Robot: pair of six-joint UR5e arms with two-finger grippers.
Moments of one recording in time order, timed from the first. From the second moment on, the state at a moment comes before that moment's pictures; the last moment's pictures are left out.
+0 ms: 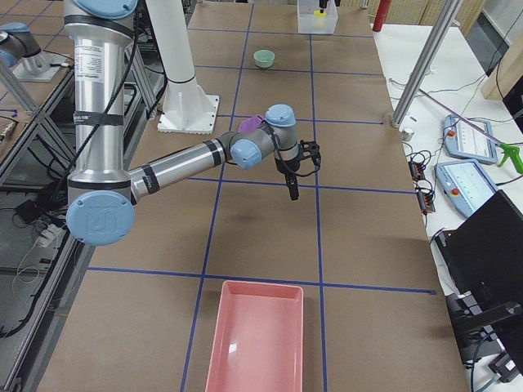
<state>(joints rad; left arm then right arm) -1.53 -2.04 -0.75 -2.07 -2.36 0.22 1.01 -1.62 1.98 -1.35 2.01 0.60</state>
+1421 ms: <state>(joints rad) -1.26 -1.68 -1.86 -1.49 -2.45 -0.15 1.01 -1.61 1.98 -1.35 2.02 0.60</state>
